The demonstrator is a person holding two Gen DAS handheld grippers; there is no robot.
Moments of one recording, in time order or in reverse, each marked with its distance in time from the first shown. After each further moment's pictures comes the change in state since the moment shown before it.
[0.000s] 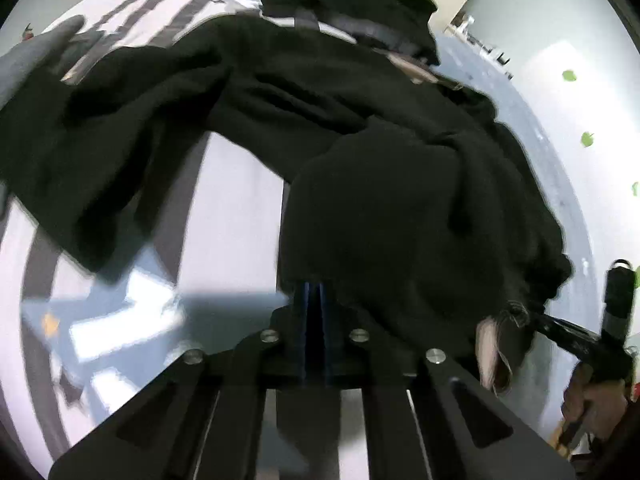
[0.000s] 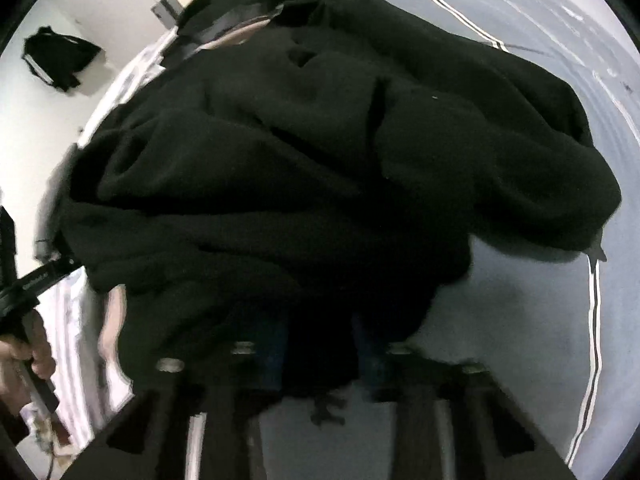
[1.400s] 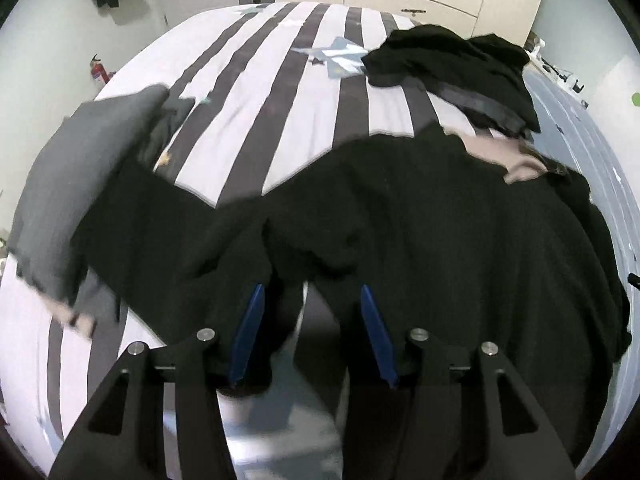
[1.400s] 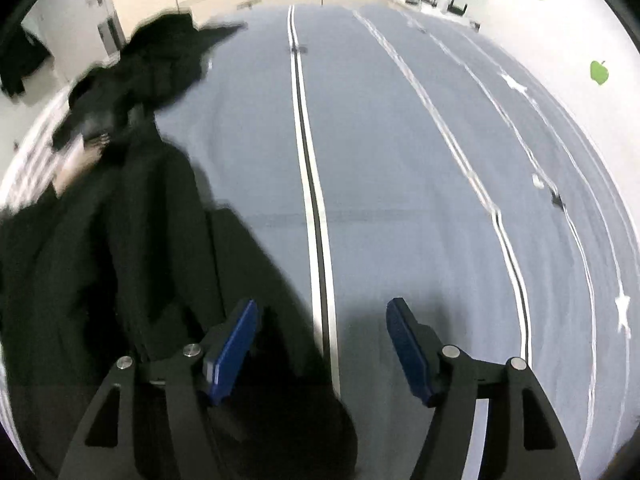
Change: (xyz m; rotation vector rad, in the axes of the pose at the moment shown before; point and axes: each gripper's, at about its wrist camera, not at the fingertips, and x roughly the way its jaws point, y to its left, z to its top) left arm 0.005 0.051 0.131 -0.026 -0.076 0.336; right arm -0.018 -0.120 0.205 -0.031 -0.155 -0.325
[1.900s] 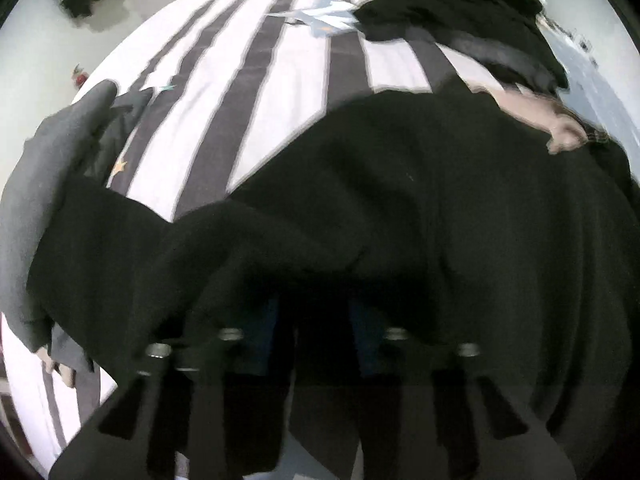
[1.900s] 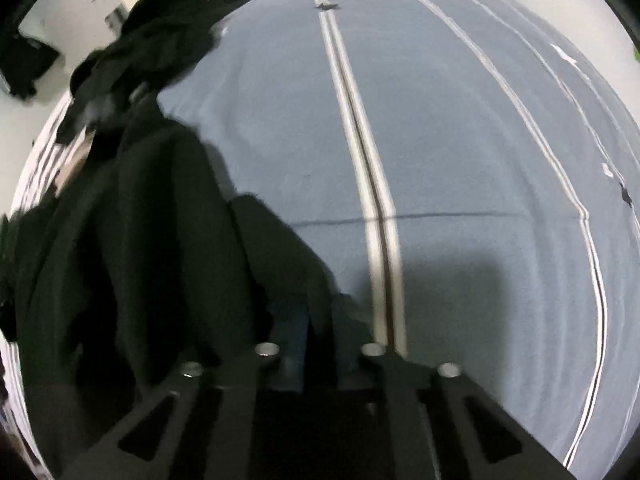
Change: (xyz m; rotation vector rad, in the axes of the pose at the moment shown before) left arm 0.058 -0.008 0.011 0.041 0.069 0.043; right arm 0.061 0.013 0.027 0.008 0.119 0.121
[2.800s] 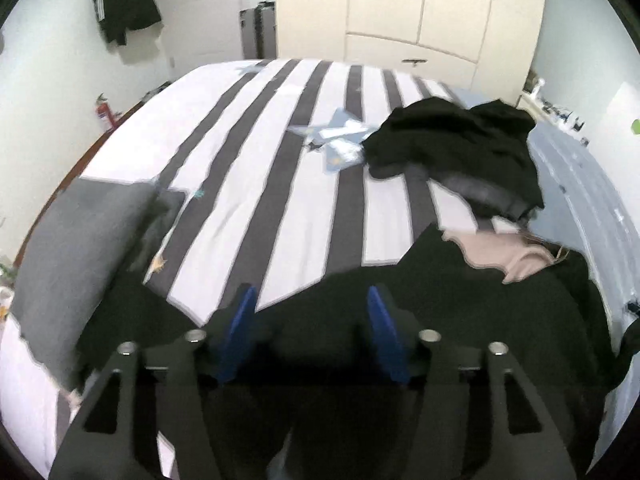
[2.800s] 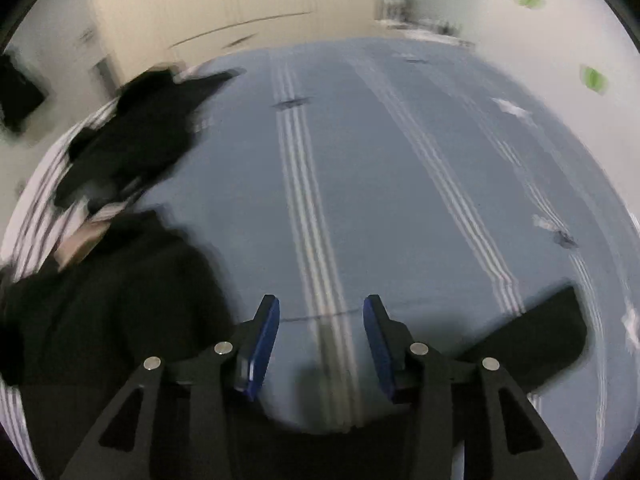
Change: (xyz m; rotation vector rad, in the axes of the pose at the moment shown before) left arm -0.053 0.008 0.055 -0.034 -0.230 -0.053; right arm -0.072 0.036 0.008 -0.017 -0.191 -0.070
